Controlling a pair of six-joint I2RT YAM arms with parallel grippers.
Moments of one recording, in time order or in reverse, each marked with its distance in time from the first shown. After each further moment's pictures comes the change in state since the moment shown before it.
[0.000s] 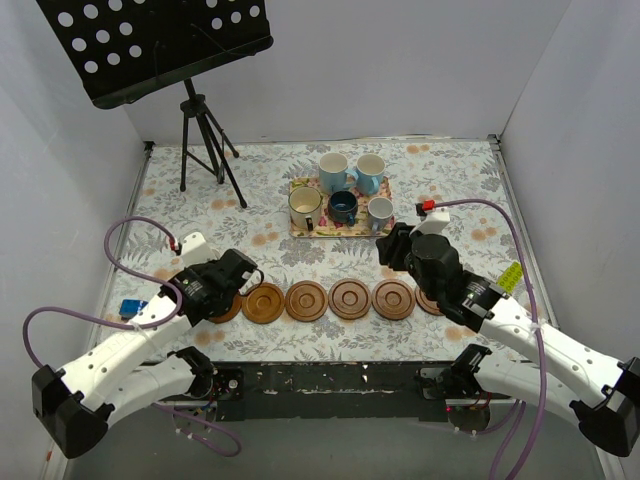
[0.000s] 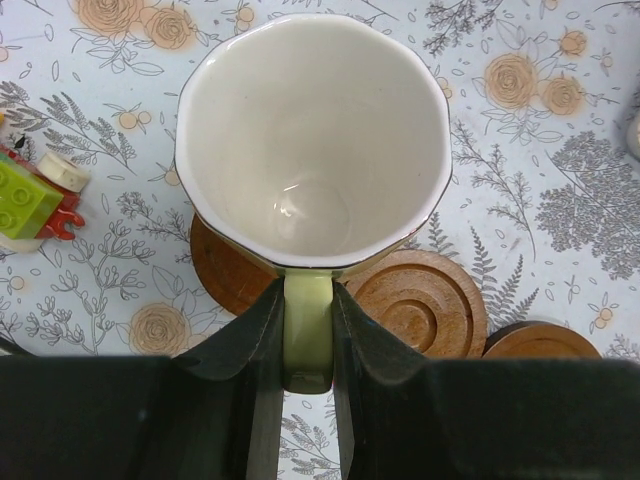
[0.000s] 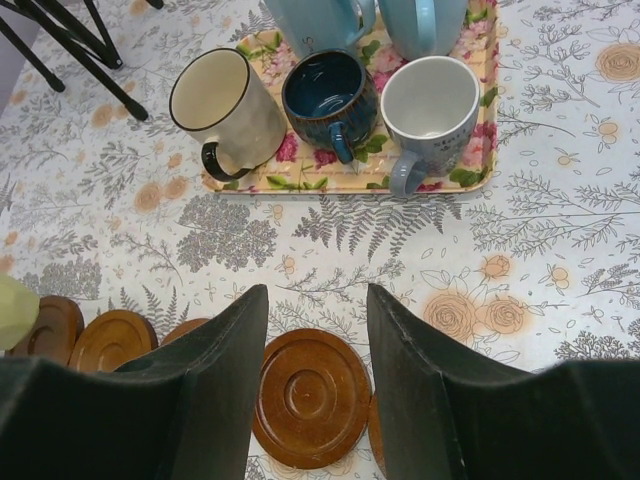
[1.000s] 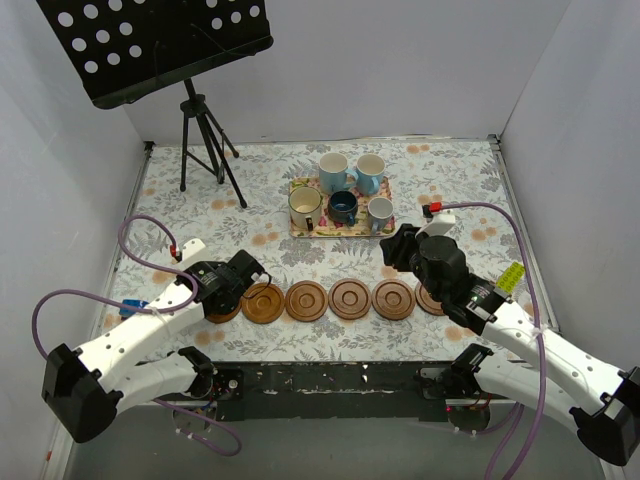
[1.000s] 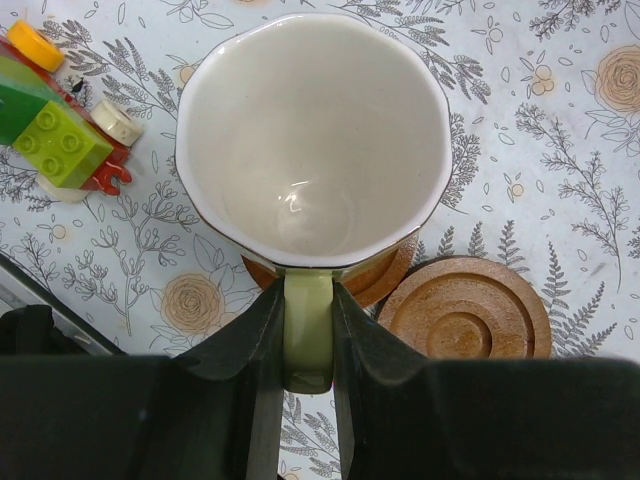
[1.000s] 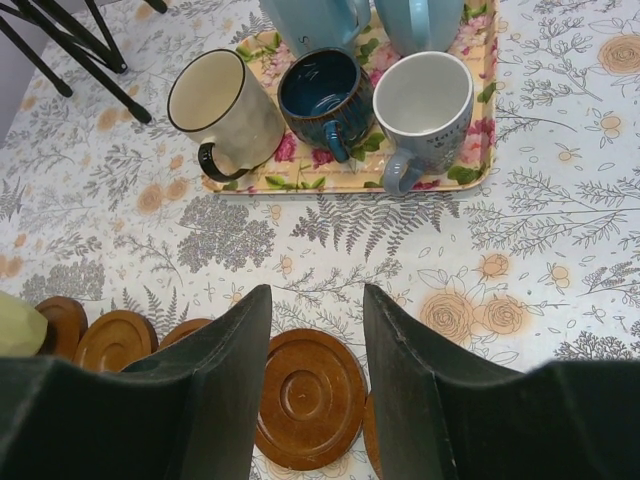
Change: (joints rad) left arm 0.000 0.122 0.000 -0.132 -0.011 -0.195; right arm -0.060 -0.046 -0.064 0.041 -0.071 0.001
